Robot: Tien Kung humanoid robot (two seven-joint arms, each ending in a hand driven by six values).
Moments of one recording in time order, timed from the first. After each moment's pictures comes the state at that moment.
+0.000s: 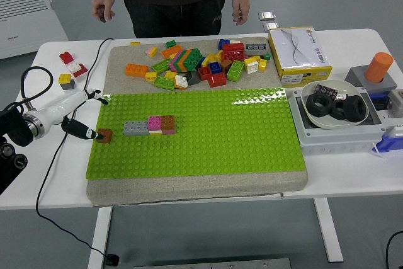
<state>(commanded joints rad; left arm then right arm) -0.55 0.52 -0.85 -1.10 1.76 -0.11 -0.03 0.14 -0.10 2.17 0.18 -2.27 -0.02 -0.21</state>
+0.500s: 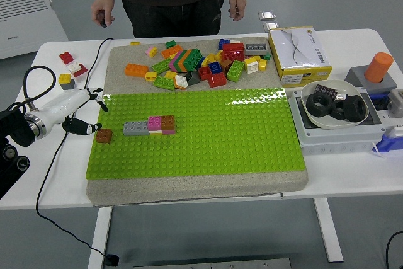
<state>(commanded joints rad) -0.54 0.52 -0.85 -1.11 1.81 -0.10 -0.04 0.14 -0.10 2.17 0.18 -2.27 -0.02 -0.21</state>
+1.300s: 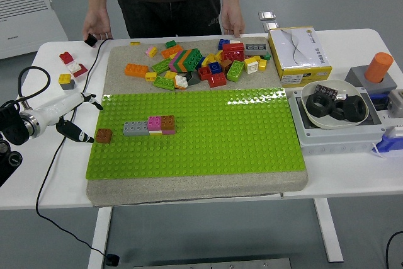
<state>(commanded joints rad) -0.55 0.54 -0.87 -1.12 1.76 -0.21 0.05 0.15 -0.11 2.17 0.18 -2.27 -0.02 -0.21</state>
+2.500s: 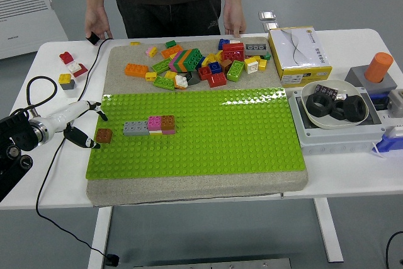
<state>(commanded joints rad) -0.56 0.48 -0.85 -1.03 1.74 -0.19 0.02 0.16 -0.11 2.15 0.18 -2.27 -0.03 -0.21</state>
